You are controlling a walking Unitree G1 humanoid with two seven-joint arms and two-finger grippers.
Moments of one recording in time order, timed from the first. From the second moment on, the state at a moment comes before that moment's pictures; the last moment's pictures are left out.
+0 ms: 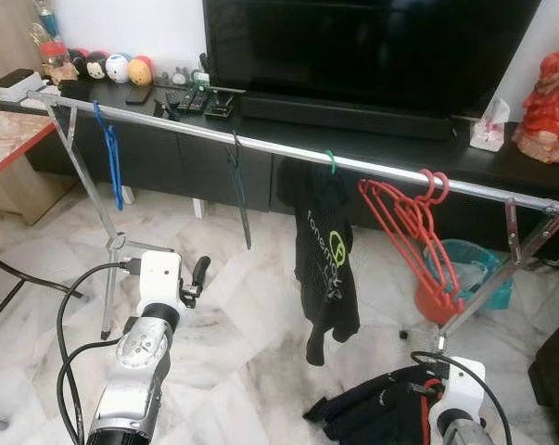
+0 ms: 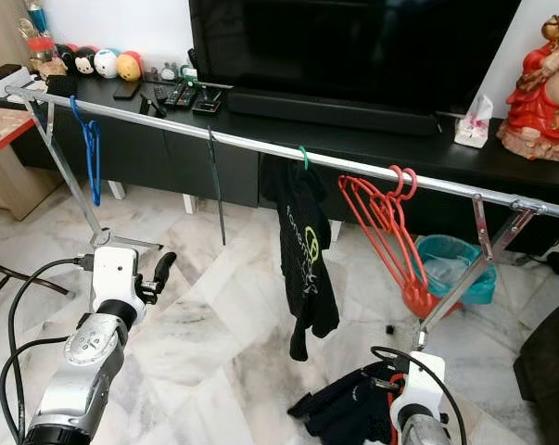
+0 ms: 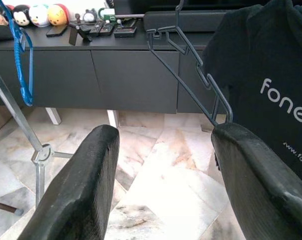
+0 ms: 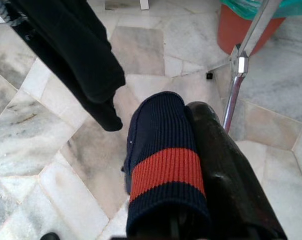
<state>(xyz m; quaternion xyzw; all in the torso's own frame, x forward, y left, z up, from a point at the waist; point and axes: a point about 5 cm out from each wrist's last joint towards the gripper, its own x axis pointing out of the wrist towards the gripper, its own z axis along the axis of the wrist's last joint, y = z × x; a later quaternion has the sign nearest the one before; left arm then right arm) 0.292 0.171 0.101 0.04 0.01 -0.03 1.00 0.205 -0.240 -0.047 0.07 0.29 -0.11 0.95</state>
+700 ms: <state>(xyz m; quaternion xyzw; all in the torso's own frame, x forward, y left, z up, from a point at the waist) 0.292 0.178 0.103 0.05 0.01 -0.02 1.00 0.210 -0.234 -0.047 0.07 0.29 -0.10 0.95</state>
